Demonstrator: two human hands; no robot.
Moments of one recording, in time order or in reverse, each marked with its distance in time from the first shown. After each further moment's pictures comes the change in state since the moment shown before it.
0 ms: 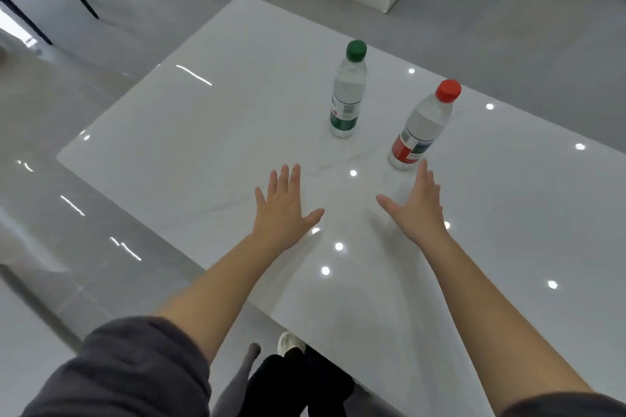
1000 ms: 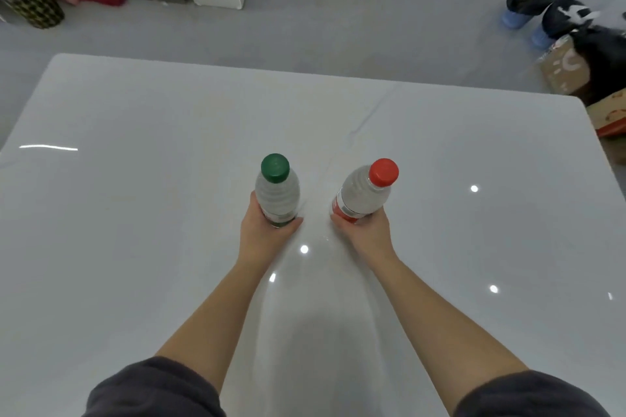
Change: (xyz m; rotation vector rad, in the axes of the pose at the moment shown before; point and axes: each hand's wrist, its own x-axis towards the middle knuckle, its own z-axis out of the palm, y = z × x) left_hand 0.161 0.020 0.008 -0.700 -0.098 0.127; right_hand 0.069 0.000 0.062 0.620 0.413 0.216
